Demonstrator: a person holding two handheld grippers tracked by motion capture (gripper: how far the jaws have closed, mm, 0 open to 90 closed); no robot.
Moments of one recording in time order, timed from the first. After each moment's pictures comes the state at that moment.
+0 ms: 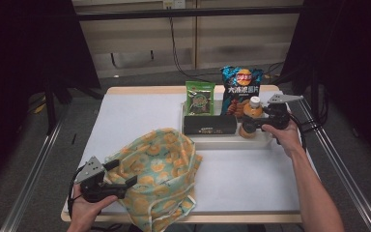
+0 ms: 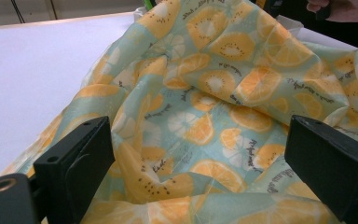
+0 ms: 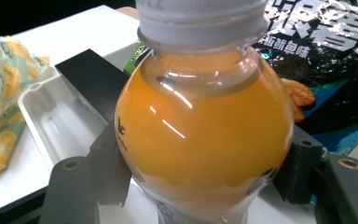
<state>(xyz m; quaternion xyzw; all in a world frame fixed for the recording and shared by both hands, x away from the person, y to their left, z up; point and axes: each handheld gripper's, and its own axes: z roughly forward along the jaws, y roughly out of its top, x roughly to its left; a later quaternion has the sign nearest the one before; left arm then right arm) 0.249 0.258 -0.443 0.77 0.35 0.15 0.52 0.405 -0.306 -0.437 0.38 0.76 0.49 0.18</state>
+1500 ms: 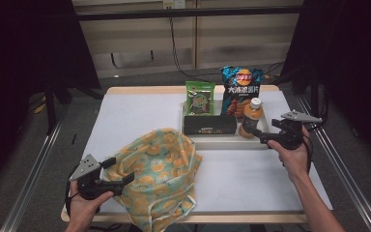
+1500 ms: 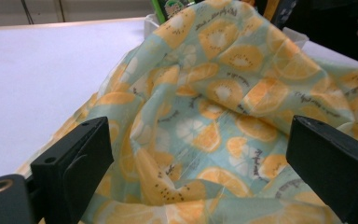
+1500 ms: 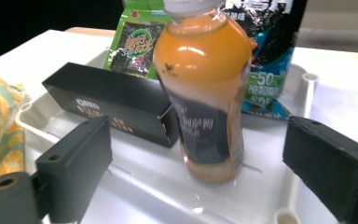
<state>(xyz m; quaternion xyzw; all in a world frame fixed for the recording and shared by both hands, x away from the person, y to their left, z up) 0.254 0.266 -0.440 0.75 0.37 0.15 0.52 0.320 -0.299 -0.423 0.51 0.68 0.47 0.24</state>
